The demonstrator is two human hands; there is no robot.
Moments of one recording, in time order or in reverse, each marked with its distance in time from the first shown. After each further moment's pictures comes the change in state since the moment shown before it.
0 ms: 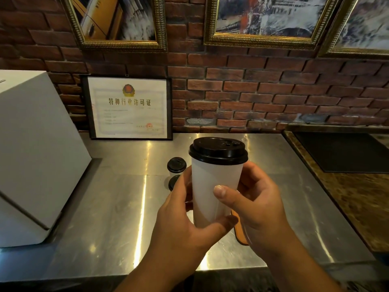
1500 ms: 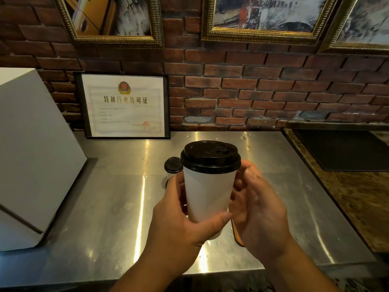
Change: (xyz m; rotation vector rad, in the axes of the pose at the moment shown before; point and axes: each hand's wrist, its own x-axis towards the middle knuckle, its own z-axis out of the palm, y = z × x) left_hand 0.020 -0.010 0.004 0.005 0.026 -0.045; right_hand 0.018 0.010 -0.007 0.234 -0.039 0.118
